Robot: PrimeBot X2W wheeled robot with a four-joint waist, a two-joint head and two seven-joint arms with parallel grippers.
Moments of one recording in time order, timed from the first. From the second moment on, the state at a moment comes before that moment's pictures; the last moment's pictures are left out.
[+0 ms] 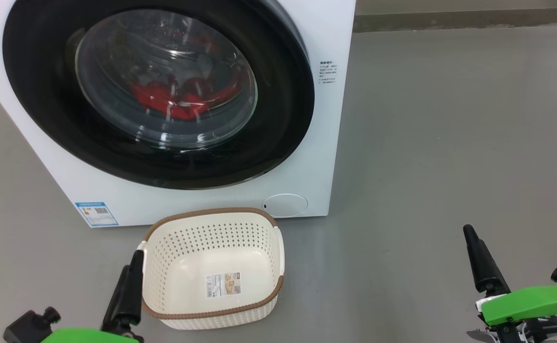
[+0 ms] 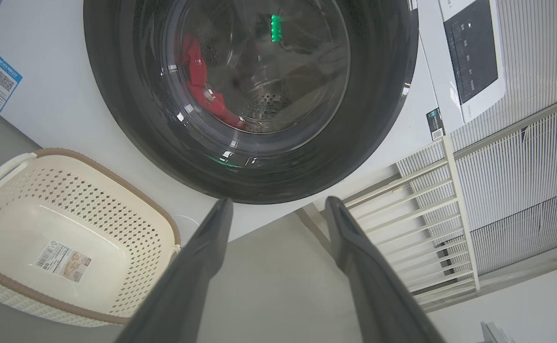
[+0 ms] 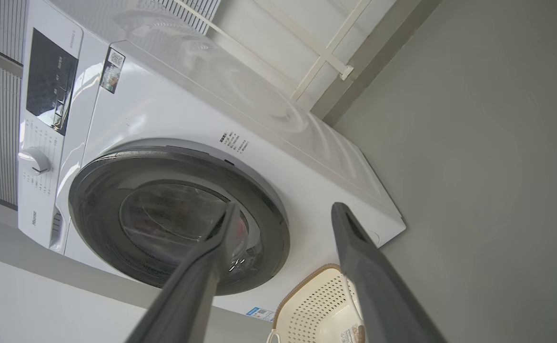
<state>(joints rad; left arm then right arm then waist) -0.04 0.03 0.03 0.19 -1.12 -0.12 -0.02 -0.02 -0.04 -0.08 0.25 1.14 0.13 -0.02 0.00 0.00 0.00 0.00</state>
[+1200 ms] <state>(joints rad) -0.04 0.08 -0.08 0.19 -0.57 -0.06 -0.12 -0.02 -0.04 -0.04 0.28 0.56 0.13 -0.12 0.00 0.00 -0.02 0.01</state>
